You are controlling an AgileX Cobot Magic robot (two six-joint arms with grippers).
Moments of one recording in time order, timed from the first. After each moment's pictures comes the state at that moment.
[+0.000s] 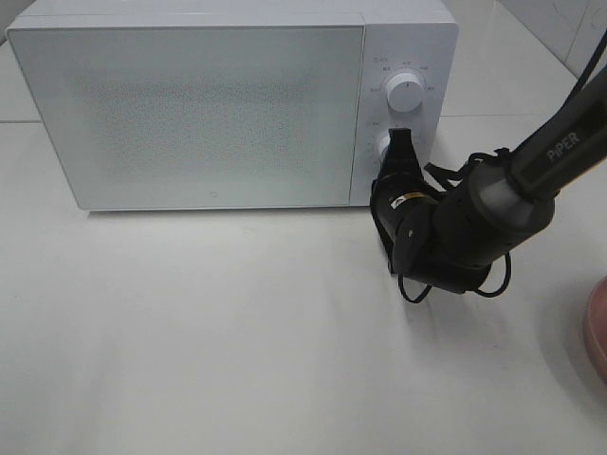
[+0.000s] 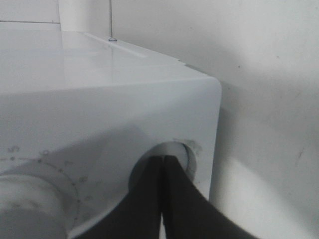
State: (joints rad) left arm 0.10 0.00 -0.52 -0.27 1.07 0.16; right arm 0.57 2.16 -0.91 0.78 -0.93 1.26
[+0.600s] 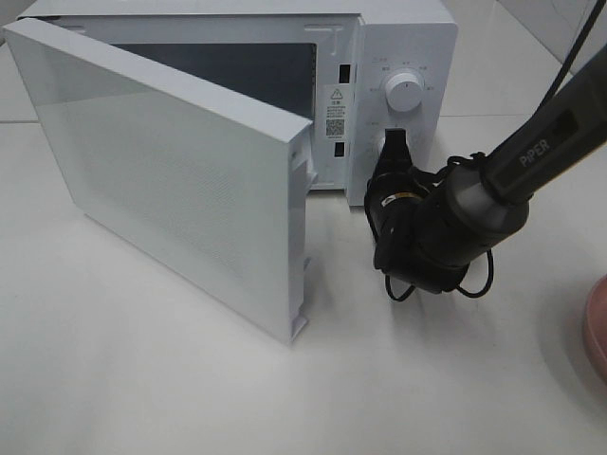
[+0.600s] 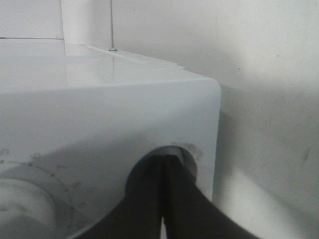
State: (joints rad) left arm 0.10 0.00 -0.52 -0.27 1.07 0.16; right arm 0.59 2.21 -0.97 0.88 -0.96 1.22
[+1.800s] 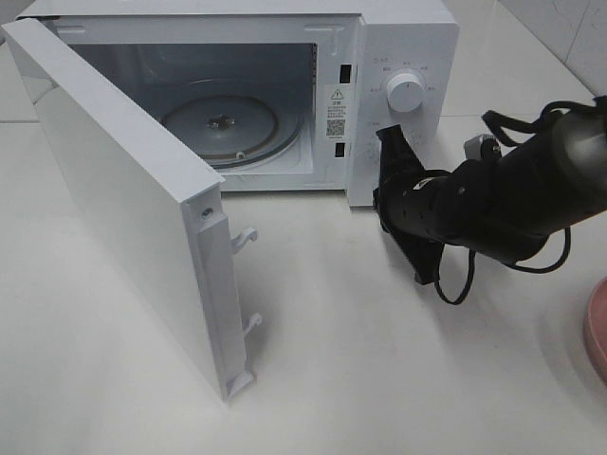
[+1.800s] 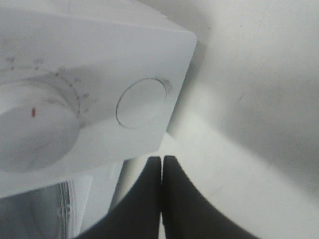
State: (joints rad) left arm 0.10 0.00 -0.52 -0.27 1.07 0.16; right arm 0.56 1.93 -0.81 0.79 -0.55 0.95
